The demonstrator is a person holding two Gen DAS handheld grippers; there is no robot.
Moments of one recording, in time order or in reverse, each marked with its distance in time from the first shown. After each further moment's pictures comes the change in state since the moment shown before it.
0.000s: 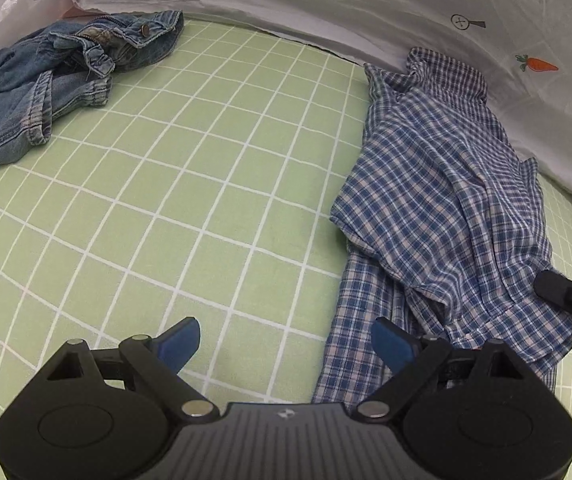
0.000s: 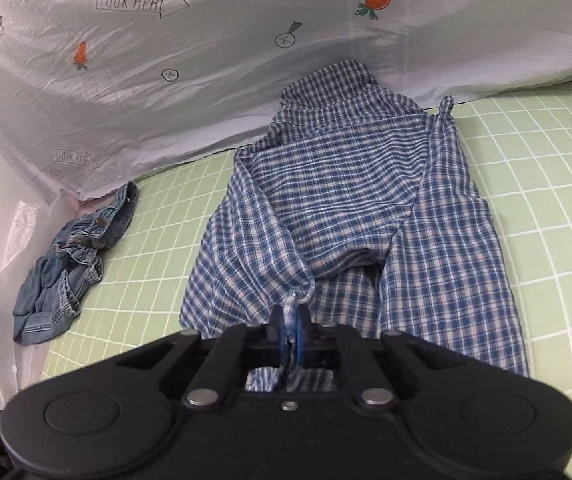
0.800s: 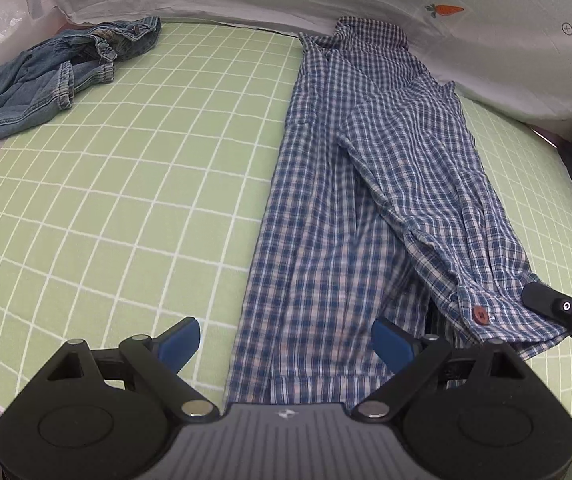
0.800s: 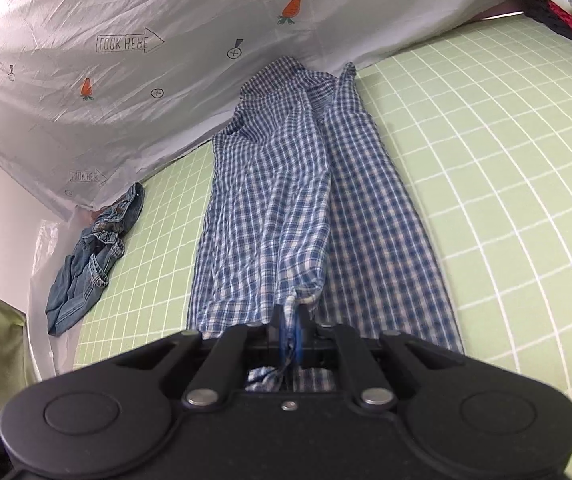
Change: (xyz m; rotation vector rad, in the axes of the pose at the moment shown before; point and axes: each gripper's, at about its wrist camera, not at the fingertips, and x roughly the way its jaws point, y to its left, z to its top) left arm -0.078 -0.026 -0.133 0.114 0.016 -0.015; right arm -0.123 -0.049 -0.112 0.162 -0.011 -0.013
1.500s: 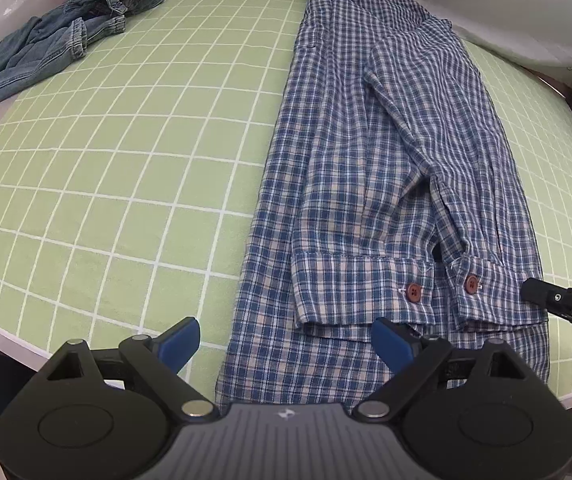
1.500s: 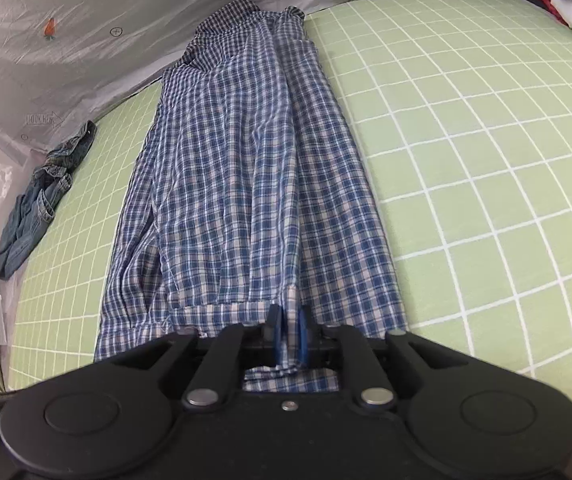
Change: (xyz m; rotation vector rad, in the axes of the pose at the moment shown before) left arm 0.001 0.007 -0.042 0.032 0.101 0.055; right arm 0.004 -0.025 -0.048 -0.086 0.108 -0.167
